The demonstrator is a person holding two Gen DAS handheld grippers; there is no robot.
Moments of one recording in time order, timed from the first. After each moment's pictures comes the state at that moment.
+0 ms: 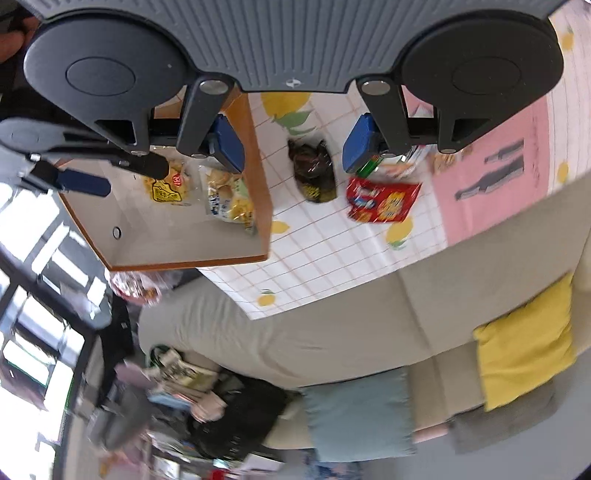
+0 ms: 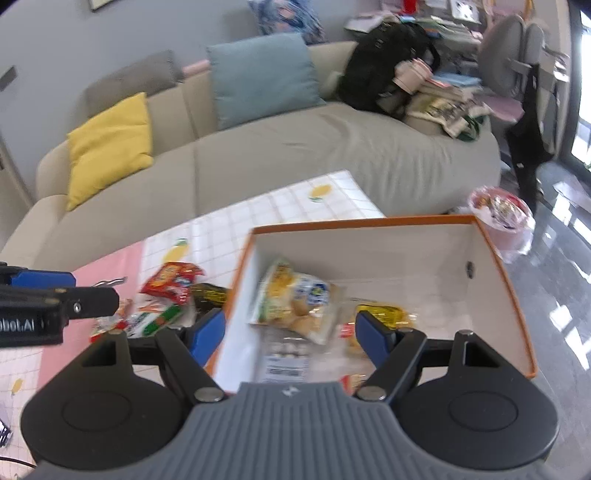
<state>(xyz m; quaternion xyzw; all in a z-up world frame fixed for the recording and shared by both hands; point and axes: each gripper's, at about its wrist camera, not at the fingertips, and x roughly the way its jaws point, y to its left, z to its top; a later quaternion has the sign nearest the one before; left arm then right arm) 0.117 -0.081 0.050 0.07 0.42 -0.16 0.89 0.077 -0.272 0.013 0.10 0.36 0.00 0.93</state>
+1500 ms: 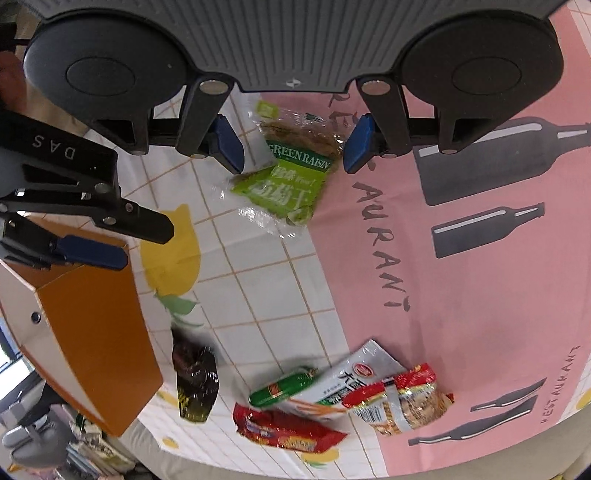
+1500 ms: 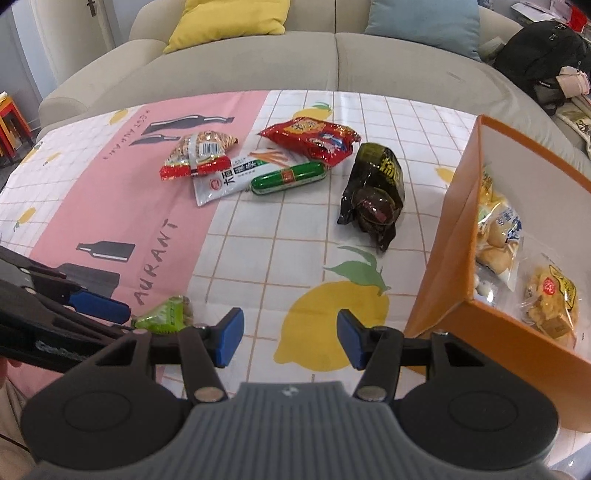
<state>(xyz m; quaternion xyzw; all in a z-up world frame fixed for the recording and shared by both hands) 0.106 0.053 -0.134 -0.04 0.60 -0.14 0.79 0.106 -0.121 -0.105 -0.05 0.47 0.15 0.87</state>
